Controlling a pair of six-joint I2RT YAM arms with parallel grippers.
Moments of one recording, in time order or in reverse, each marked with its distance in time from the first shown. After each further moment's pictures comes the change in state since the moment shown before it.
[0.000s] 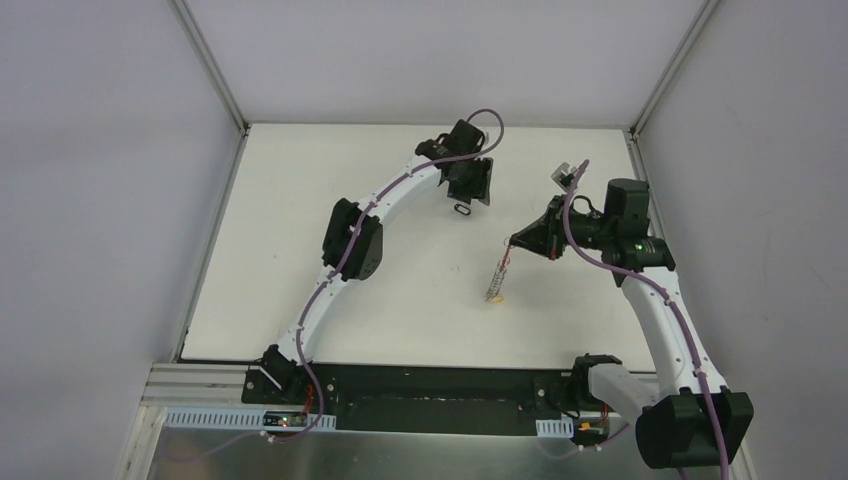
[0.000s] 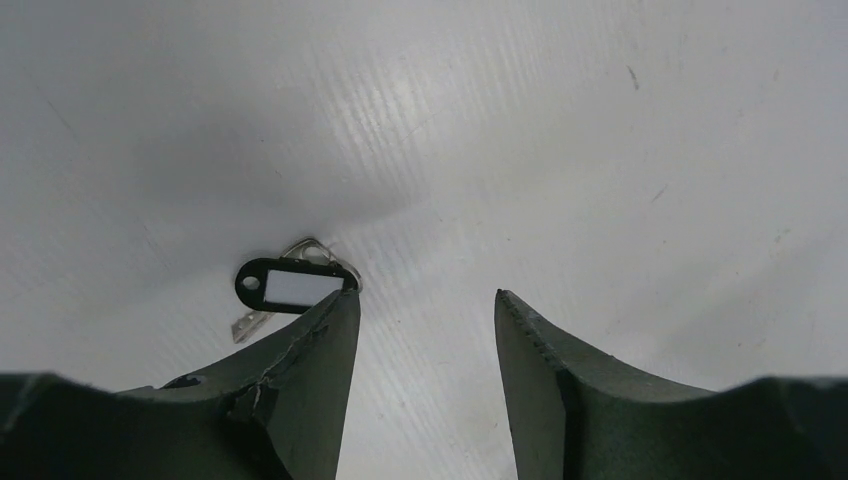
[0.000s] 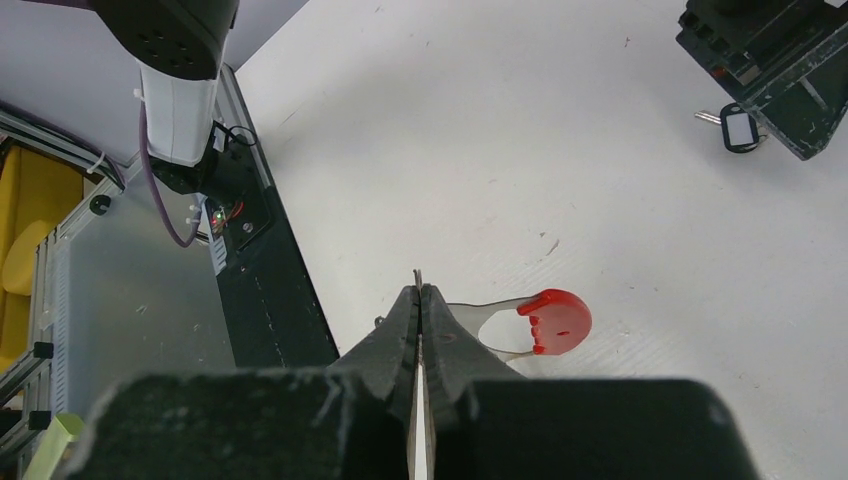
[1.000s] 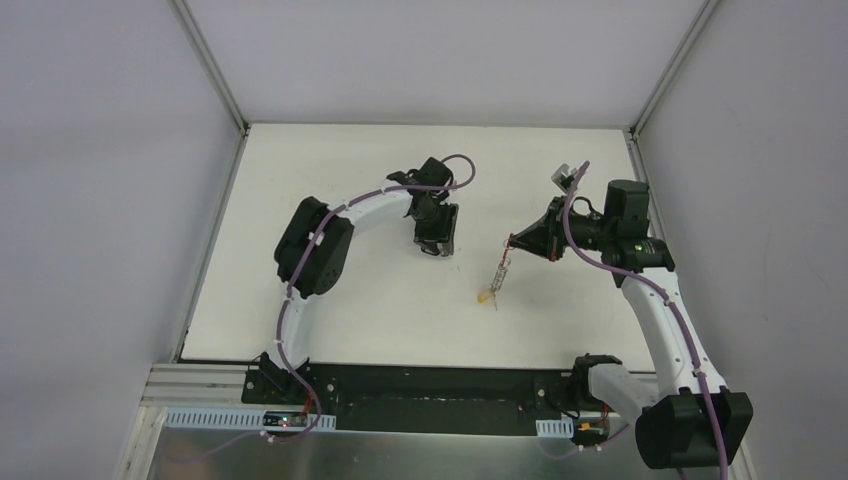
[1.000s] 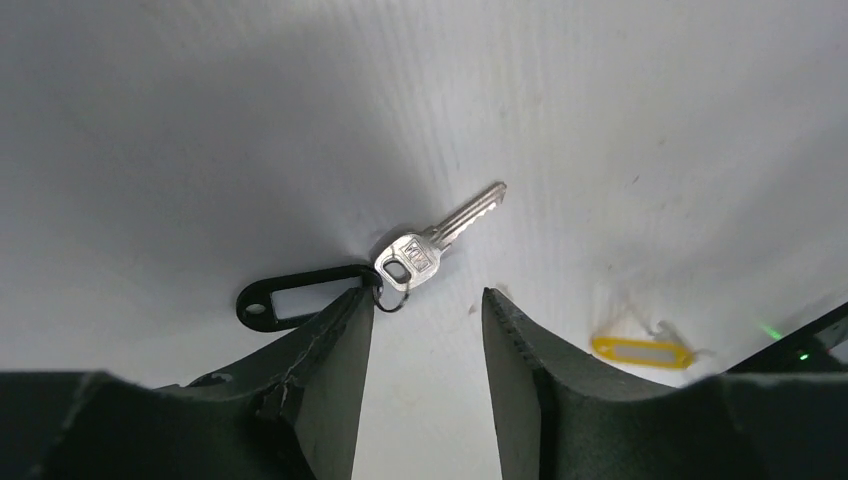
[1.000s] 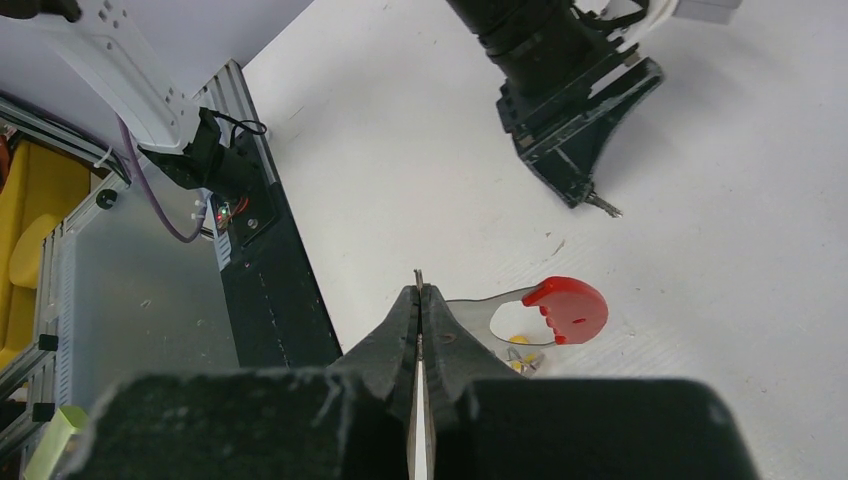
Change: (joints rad) left arm 0.008 -0.375 -0.775 0.147 0.081 -0.060; right arm -0.005 -0.003 -0.011 0.001 -0.025 -0.009
